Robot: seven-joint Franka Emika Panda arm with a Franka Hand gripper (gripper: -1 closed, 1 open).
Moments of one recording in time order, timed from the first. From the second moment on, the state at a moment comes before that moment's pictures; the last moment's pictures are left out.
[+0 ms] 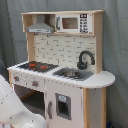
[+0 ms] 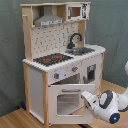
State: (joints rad) arm -1.22 -0.56 2.53 -2.25 -1.22 1.98 1.42
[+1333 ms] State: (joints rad) arm -1.30 -0.57 2.48 -2.26 -1.39 2.06 1.80
